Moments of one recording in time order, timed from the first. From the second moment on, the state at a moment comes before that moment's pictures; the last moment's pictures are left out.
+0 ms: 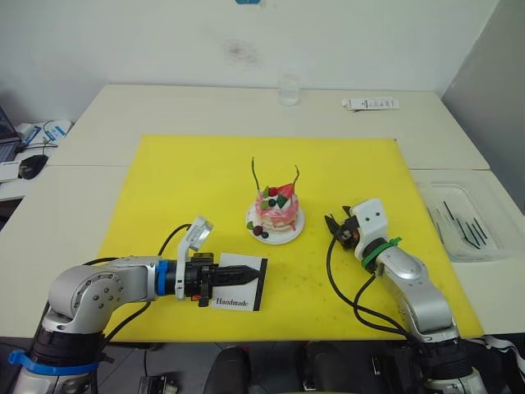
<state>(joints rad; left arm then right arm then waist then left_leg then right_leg) -0.20 0.72 0.08 -0.31 -1.02 1.17 -0.92 -0.18 -0.25 0.10 -0.24 0.04 0.46 0.28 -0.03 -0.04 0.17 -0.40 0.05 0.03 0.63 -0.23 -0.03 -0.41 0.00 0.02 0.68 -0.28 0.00</state>
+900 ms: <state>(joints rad) -0.18 0.72 0.07 -0.30 -1.00 1.15 -0.92 -0.19 -0.17 0.07 -0.33 0.08 0.68 0.26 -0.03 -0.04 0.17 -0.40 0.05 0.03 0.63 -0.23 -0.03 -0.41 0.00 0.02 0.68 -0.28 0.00</state>
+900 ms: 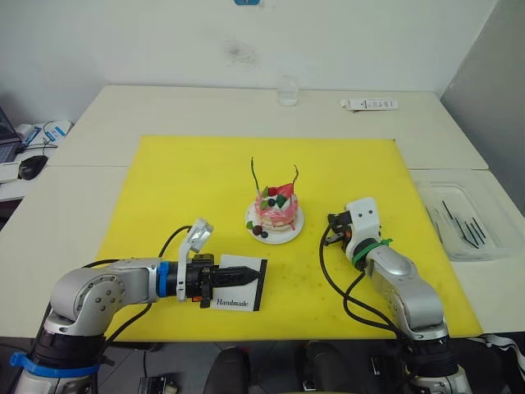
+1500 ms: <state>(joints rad) -0.32 0.55 0.06 -0.35 -0.91 1.04 -0.73 -0.30 -0.72 0.09 -0.79 0.32 0.71 0.74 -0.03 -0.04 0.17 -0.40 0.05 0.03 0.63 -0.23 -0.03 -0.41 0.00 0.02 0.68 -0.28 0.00</state>
